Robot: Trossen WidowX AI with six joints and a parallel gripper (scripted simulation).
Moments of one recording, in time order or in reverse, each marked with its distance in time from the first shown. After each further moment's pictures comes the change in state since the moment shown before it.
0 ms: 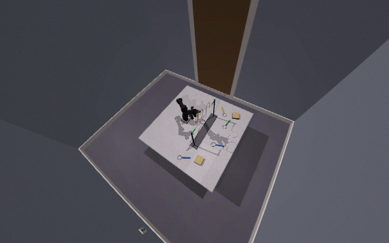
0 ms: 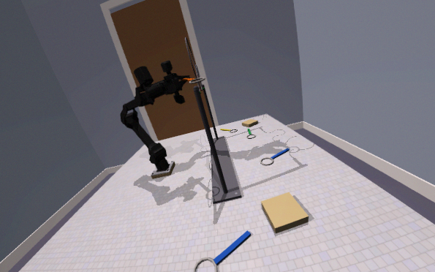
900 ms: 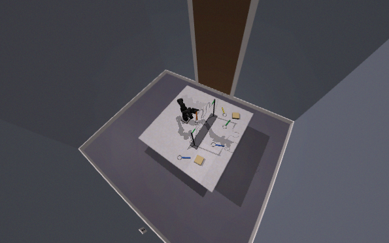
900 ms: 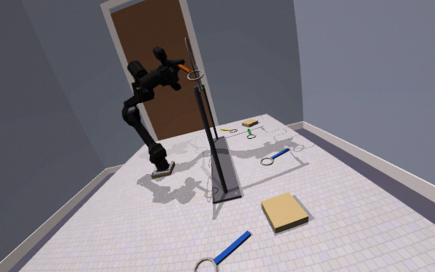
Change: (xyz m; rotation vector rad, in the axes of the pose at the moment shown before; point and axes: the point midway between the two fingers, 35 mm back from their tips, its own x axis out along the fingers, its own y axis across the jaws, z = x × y) arm -0.005 0.067 0.012 0.341 -0.005 0.190
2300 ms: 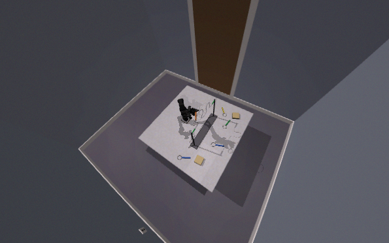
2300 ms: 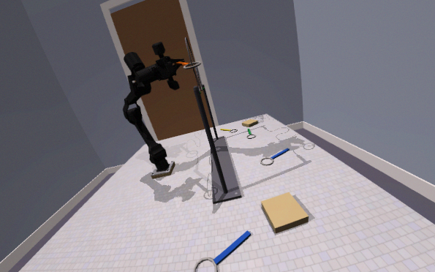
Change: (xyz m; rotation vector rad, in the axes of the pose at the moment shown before) arm -0.002 0.009 0.004 -0.231 0.003 -0.134
